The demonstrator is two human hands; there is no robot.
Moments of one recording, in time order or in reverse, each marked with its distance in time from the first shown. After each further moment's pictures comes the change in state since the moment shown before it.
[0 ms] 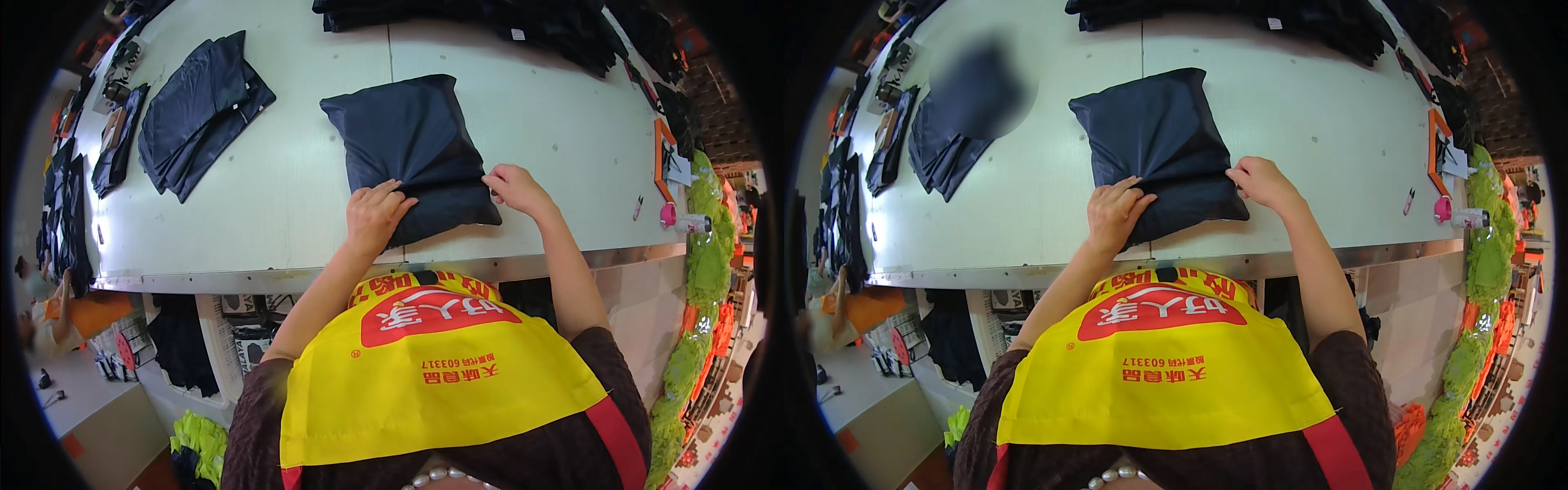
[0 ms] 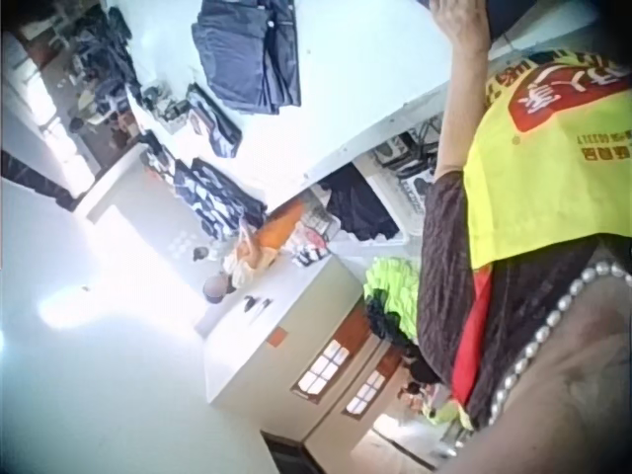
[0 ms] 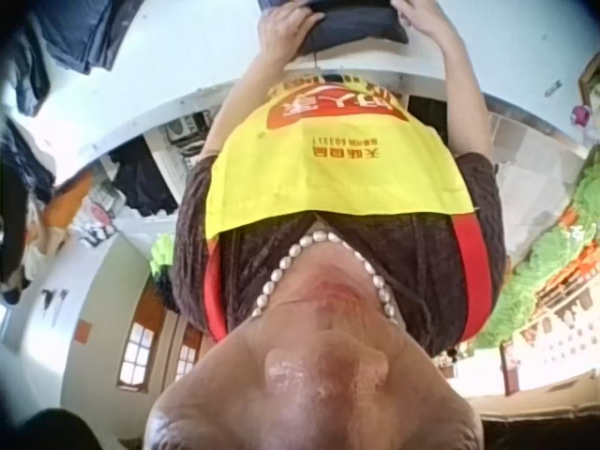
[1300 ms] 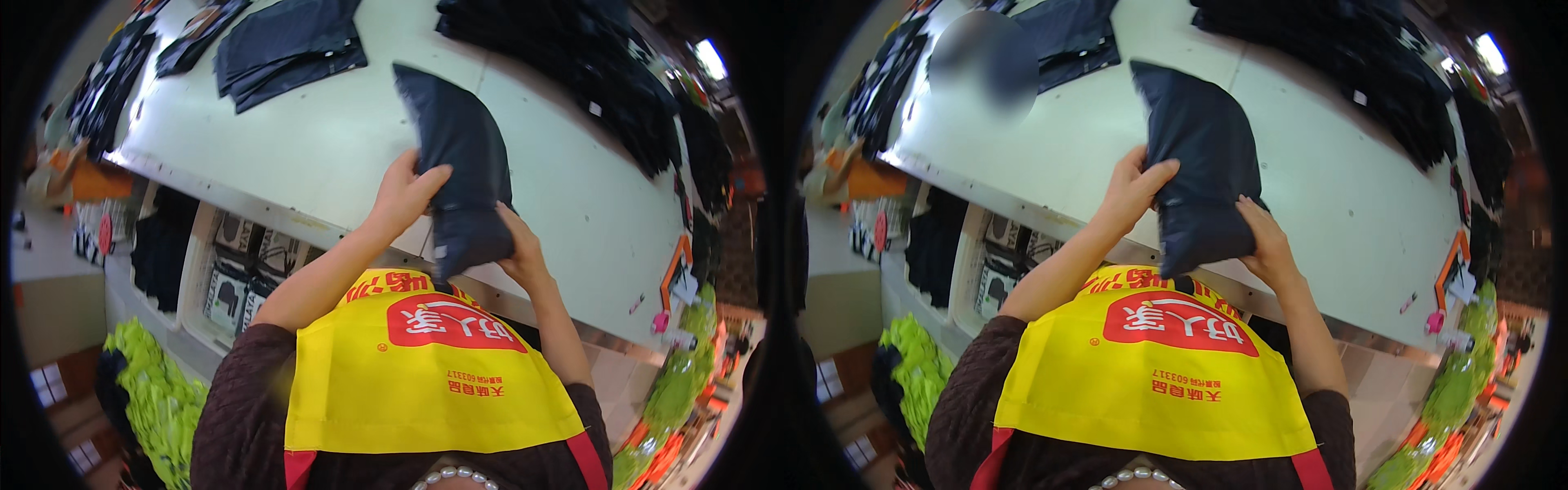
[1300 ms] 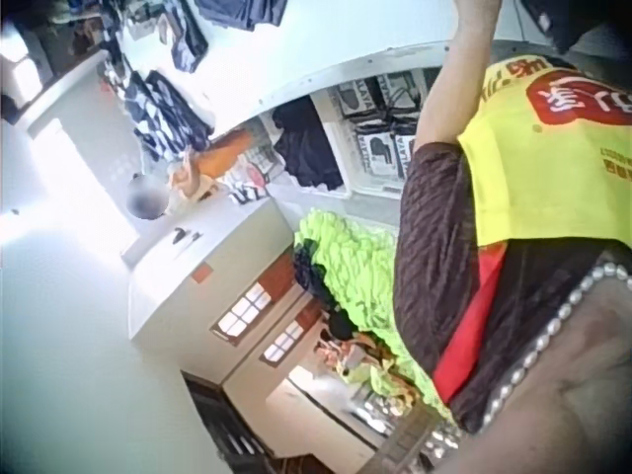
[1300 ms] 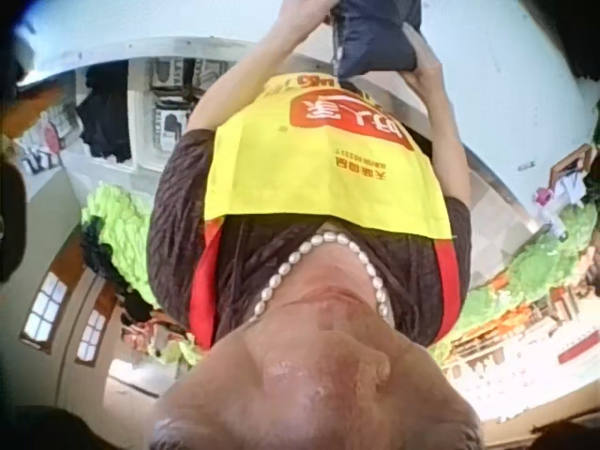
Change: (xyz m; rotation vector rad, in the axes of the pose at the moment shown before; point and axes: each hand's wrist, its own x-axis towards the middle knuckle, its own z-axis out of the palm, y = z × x) left_hand 0.044 0.042 -0.083 -0.964 -0.126 -1.194; right_hand -0.043 -0.012 0.040 -0.140 0.149 -0.994
